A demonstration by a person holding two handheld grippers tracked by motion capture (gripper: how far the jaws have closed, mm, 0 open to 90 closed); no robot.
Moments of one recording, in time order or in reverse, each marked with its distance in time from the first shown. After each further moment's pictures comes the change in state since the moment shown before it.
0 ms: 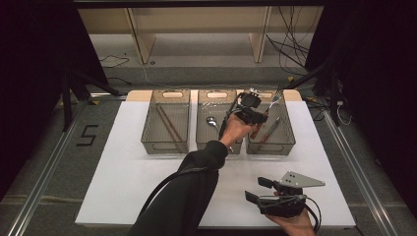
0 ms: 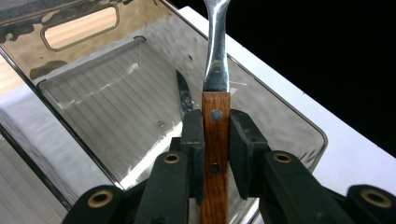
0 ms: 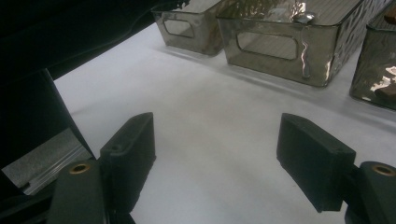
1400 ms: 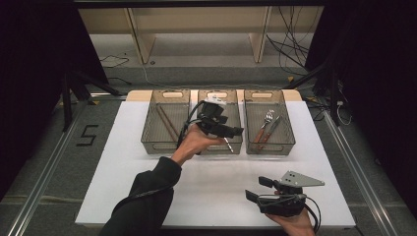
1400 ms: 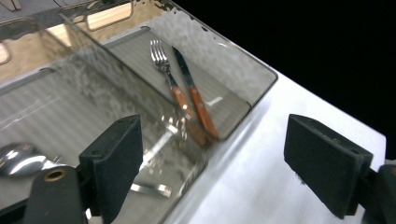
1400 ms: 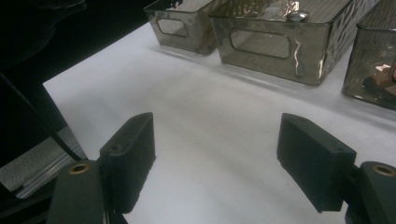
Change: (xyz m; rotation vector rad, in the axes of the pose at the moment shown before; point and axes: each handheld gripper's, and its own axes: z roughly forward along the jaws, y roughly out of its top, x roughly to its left) left arm 0.028 -0.067 -0.123 -0.077 -0.086 0.031; right arm -0.002 -0.001 0.001 0.000 -0.022 0.005
